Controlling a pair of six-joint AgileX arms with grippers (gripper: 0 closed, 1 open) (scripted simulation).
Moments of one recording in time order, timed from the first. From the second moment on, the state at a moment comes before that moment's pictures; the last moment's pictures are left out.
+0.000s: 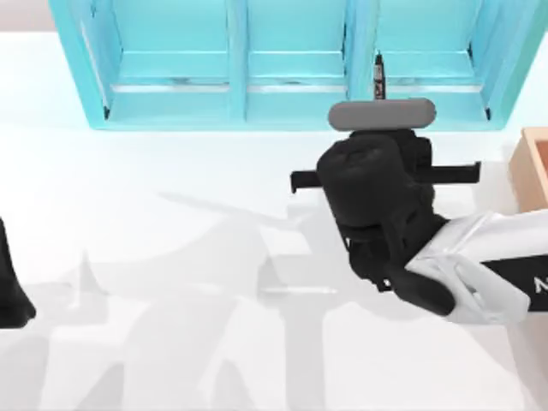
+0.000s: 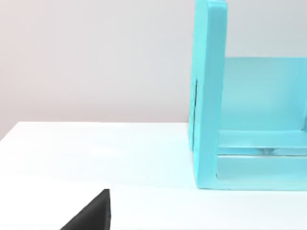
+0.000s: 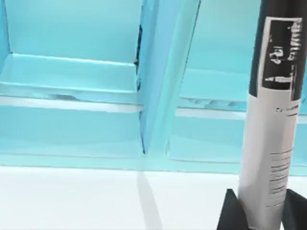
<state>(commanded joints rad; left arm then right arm) 0.00 0.00 0.00 0.00 0.00 0.00 0.80 1.83 0.88 0.48 0.89 0.23</state>
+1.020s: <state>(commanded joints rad) 0.00 0.00 0.00 0.00 0.00 0.00 0.87 1.67 0.68 1.02 1.16 -0.02</state>
